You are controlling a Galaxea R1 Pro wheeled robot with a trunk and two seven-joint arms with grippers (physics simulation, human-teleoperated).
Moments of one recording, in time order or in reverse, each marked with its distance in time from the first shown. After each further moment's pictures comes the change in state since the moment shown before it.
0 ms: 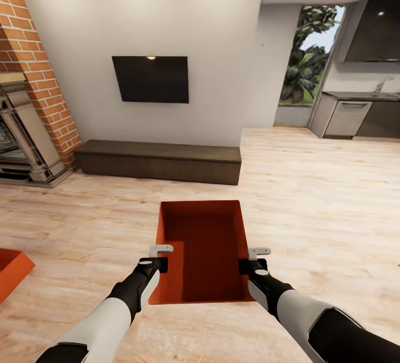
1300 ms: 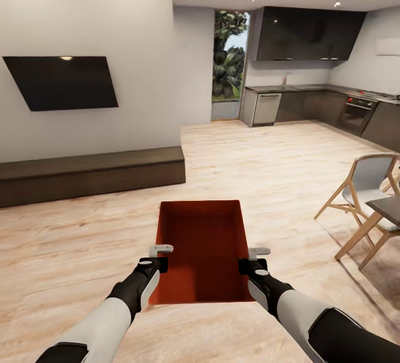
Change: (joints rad) left arm 0.000 0.000 0.000 0.000 0.000 0.000 0.000; right arm 0.000 0.000 0.000 0.000 0.000 0.000 0.000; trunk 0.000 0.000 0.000
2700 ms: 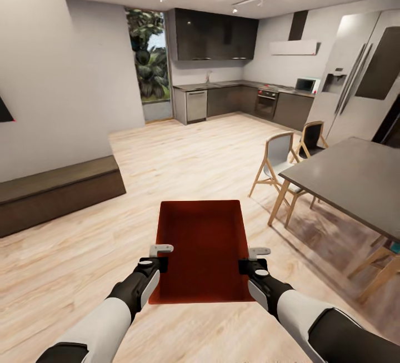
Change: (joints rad) left arm 0.000 -0.001 0.001 -0.002 -0.003 0.000 0.000; right arm 0.000 0.000 0.000 0.001 -0.001 -0.003 0.000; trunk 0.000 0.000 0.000
